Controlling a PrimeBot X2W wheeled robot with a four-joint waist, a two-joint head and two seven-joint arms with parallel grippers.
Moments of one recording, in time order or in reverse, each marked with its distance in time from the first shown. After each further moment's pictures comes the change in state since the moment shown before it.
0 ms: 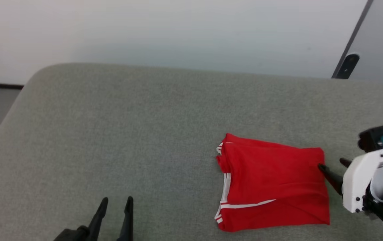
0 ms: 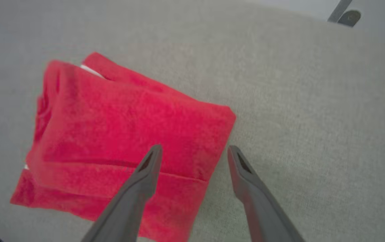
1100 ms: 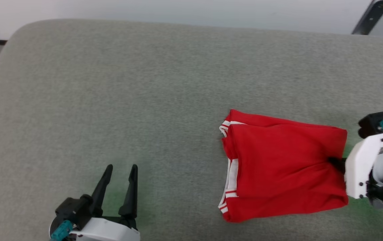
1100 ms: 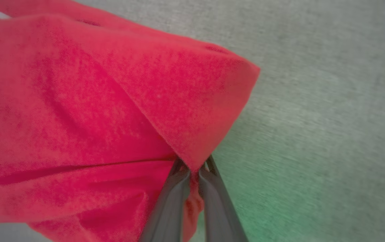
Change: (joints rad) left arm -0.185 -0.058 0.039 0.102 0.046 -0.083 -0.016; right arm -0.142 0.000 0.027 0.129 0.028 0.000 0.205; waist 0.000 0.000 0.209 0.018
